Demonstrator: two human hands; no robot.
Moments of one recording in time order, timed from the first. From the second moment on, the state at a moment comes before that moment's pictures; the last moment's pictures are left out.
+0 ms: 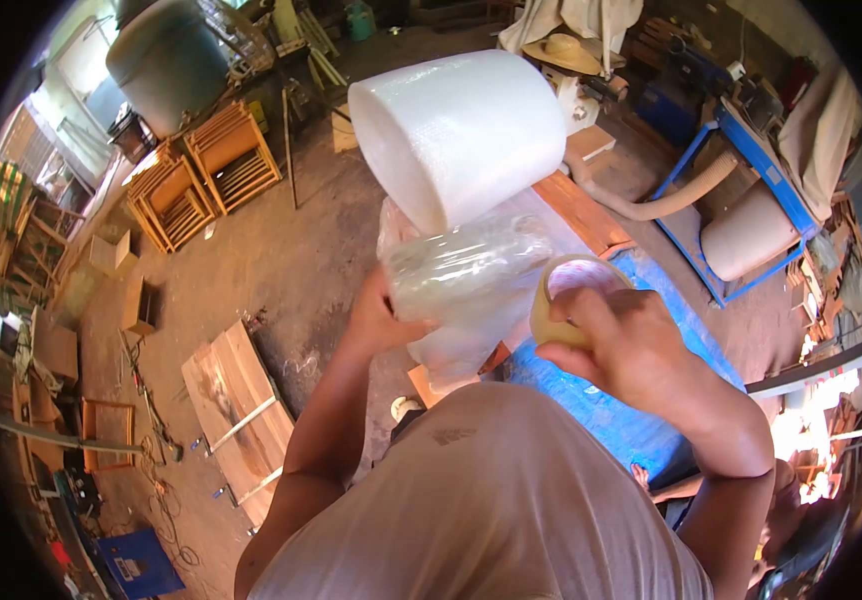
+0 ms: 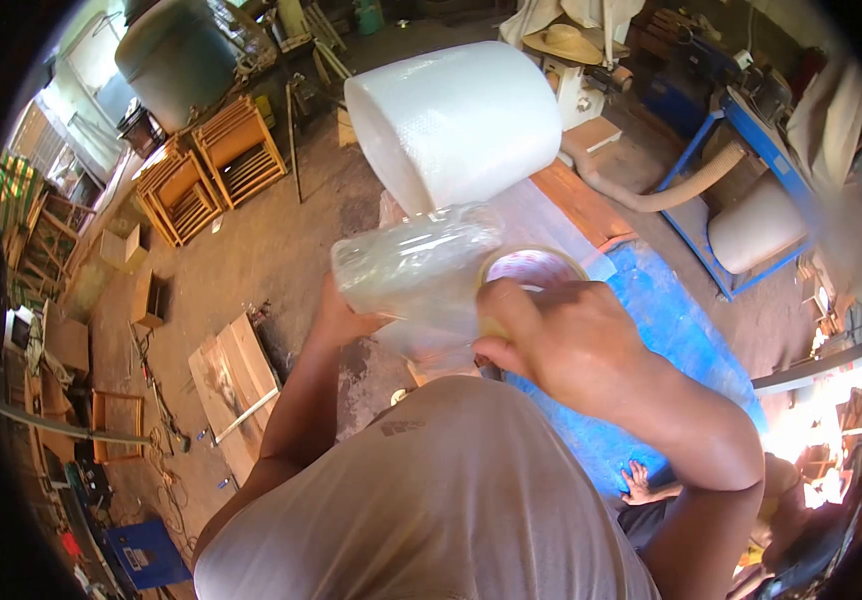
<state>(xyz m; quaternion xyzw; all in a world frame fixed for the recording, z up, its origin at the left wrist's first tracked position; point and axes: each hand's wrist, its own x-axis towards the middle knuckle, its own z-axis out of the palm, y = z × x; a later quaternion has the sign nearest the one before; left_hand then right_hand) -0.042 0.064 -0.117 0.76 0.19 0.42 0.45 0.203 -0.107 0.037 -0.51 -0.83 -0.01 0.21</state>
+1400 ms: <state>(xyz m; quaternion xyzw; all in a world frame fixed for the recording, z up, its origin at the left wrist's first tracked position) -0.086 0.064 -0.168 0.80 0.18 0.36 0.45 0.236 -0.067 0.011 -0.61 -0.74 0.00 0.28</state>
